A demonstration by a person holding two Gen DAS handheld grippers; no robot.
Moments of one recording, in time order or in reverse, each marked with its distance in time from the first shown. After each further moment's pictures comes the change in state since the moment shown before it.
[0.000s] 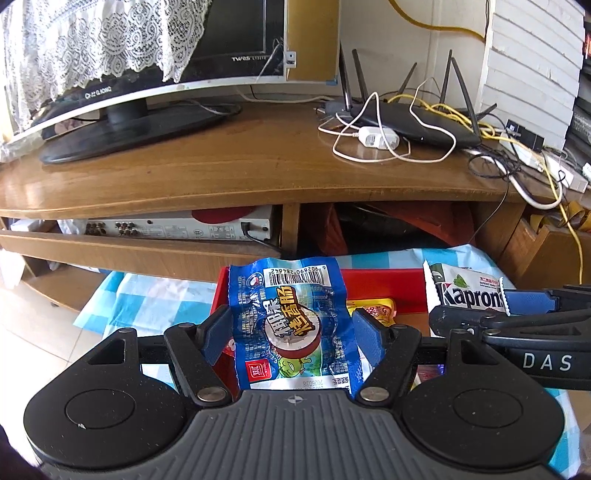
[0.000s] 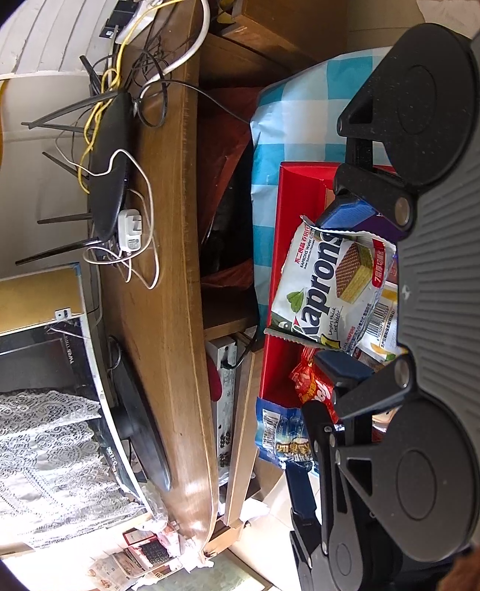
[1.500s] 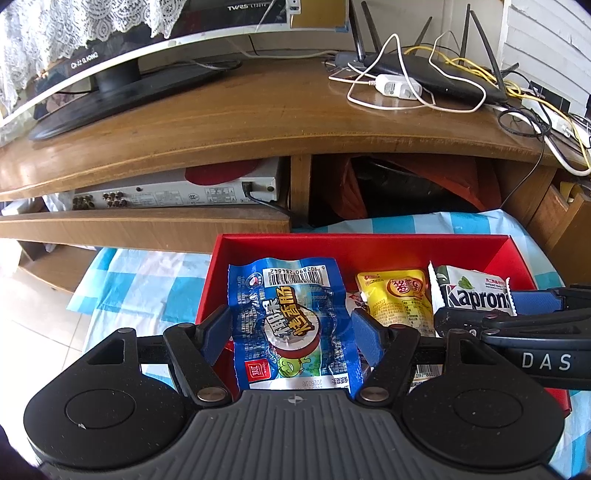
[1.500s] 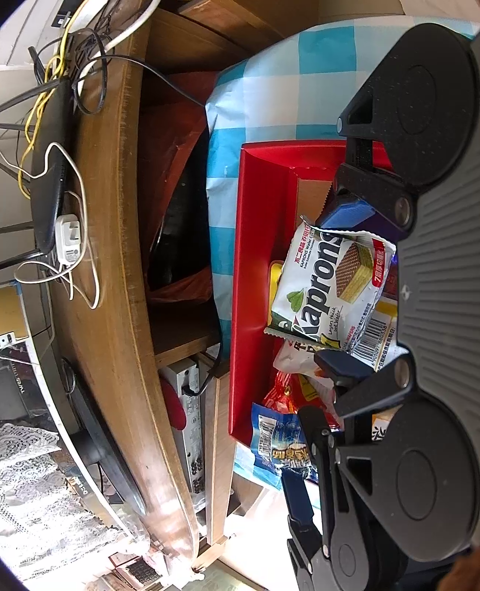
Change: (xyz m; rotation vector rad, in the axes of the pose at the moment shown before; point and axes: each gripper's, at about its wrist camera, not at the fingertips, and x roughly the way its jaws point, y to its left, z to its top) left arm 0.050 0.003 -0.006 0.014 0.115 0.036; right arm 0.055 -0.013 -0.004 0.048 0.130 -0.007
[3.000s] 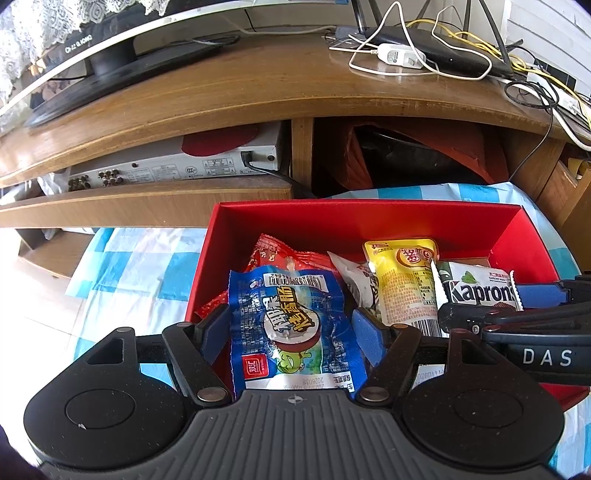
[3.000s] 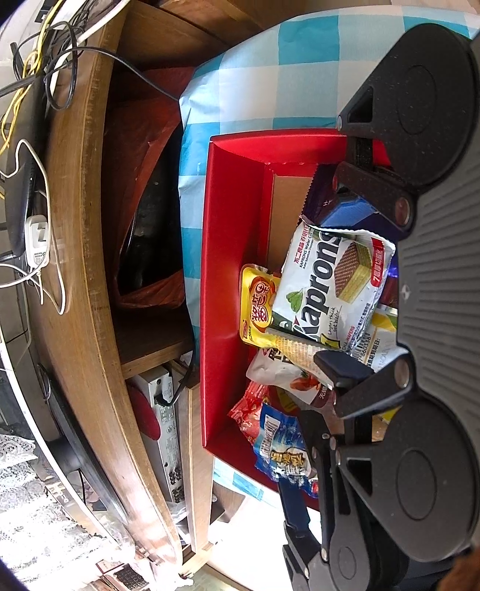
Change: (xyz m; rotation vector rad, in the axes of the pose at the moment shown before) left arm 0.011 0.000 -0.007 0.016 0.059 0.015; right arm 0.018 -0.004 -0.007 -0.002 0.058 -0.005
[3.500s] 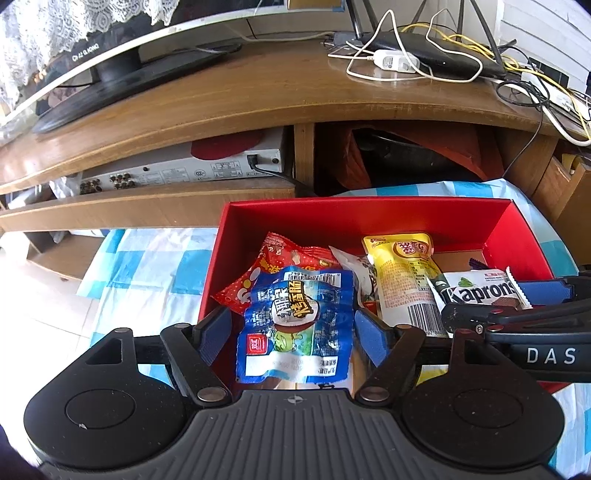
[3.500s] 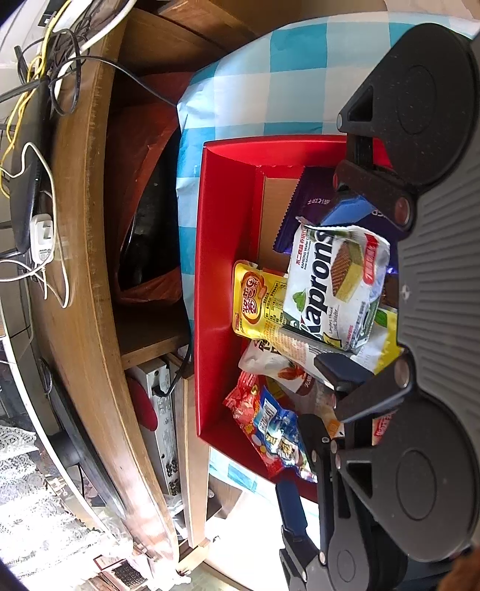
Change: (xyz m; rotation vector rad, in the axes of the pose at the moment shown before) left arm -0.020 0.000 -0.008 0.014 -0.015 0.014; right arm -0.018 0.006 -0.011 -0.013 -0.012 -0.005
